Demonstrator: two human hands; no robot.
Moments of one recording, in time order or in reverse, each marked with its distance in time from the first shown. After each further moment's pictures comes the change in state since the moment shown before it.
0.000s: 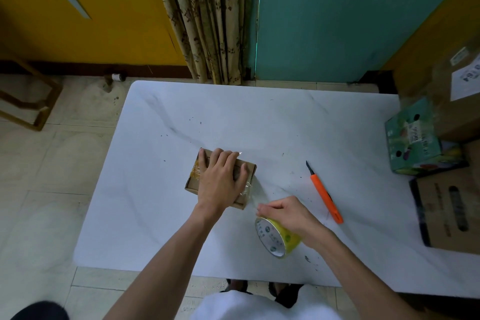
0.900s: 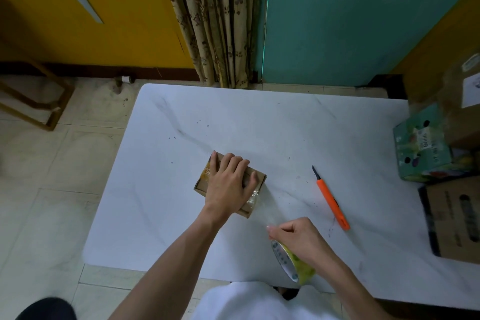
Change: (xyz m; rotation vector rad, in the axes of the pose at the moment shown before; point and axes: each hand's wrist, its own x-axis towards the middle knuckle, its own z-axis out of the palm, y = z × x) left_hand -0.003 -0.002 0.001 0.045 -0.061 0.086; right_hand -0.034 0.012 0.011 -0.092 0.120 0.046
